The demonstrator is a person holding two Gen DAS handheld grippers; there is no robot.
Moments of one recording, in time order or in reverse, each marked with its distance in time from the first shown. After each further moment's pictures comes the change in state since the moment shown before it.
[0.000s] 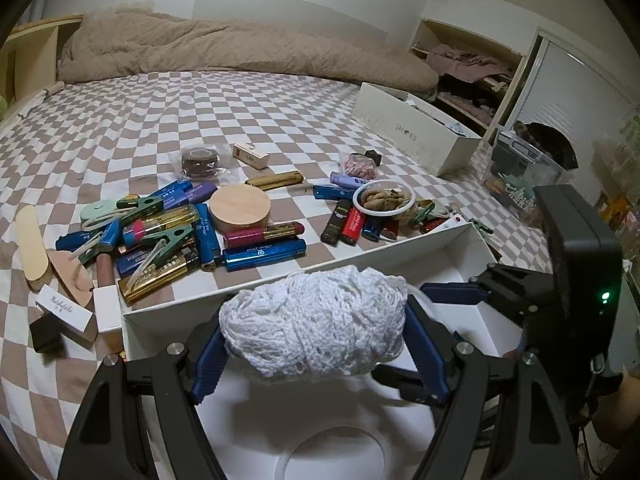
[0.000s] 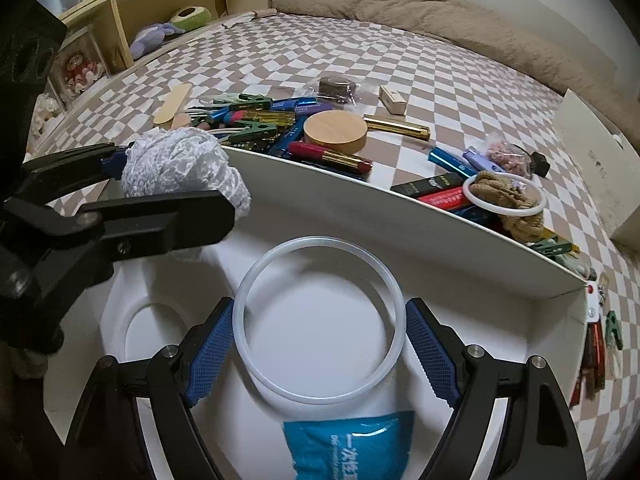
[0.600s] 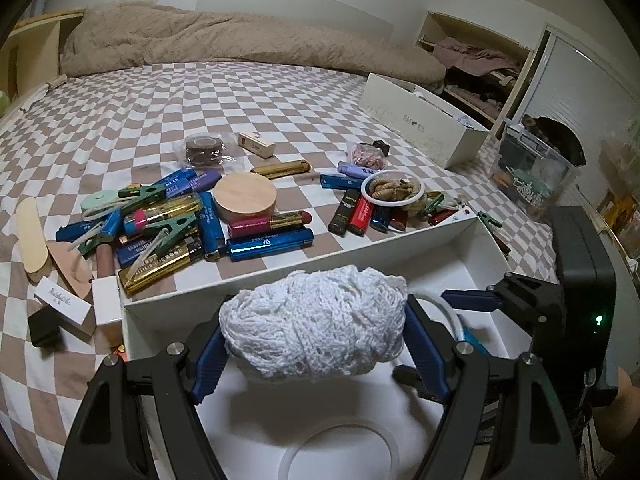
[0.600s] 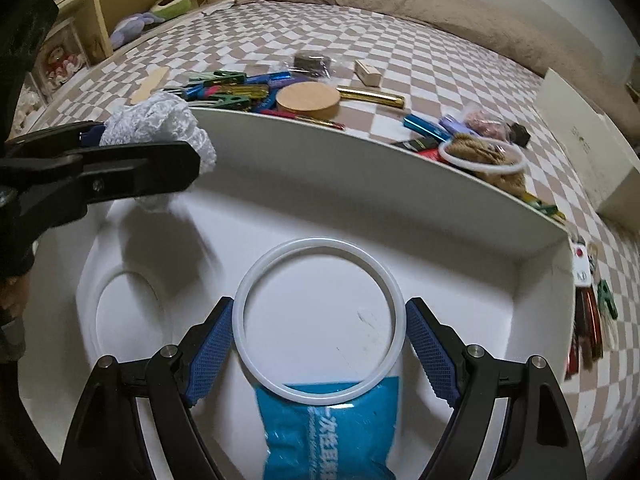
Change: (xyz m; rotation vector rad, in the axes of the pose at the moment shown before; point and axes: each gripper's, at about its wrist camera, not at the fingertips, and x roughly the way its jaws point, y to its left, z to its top) left arm 0.009 0.002 -0.003 0.001 0.036 0.034; right arm 0.001 -0.011 -0.024 0.033 0.050 -0.076
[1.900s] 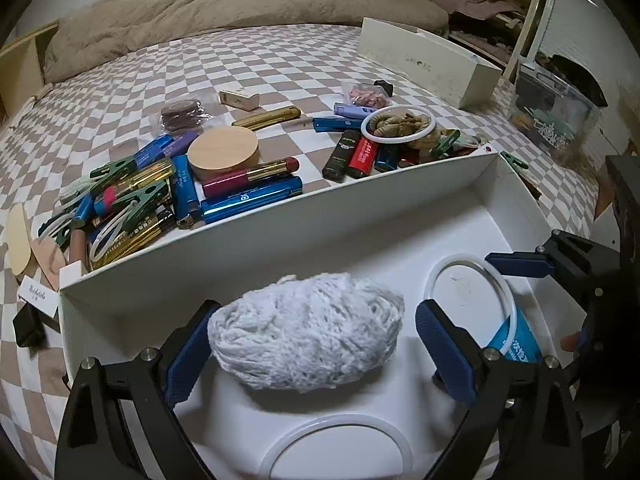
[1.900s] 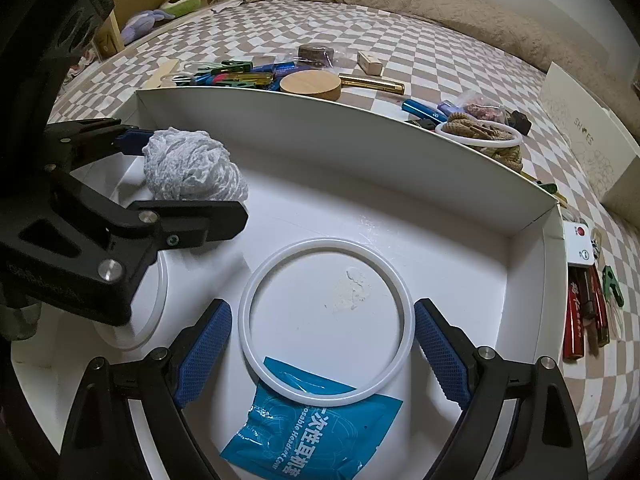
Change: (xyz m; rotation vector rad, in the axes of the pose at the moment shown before) left arm 0.039 -0.022 -0.011 0.081 0.148 0.083; right arm -0.002 -0.008 -0.018 -0.030 -0.008 0.041
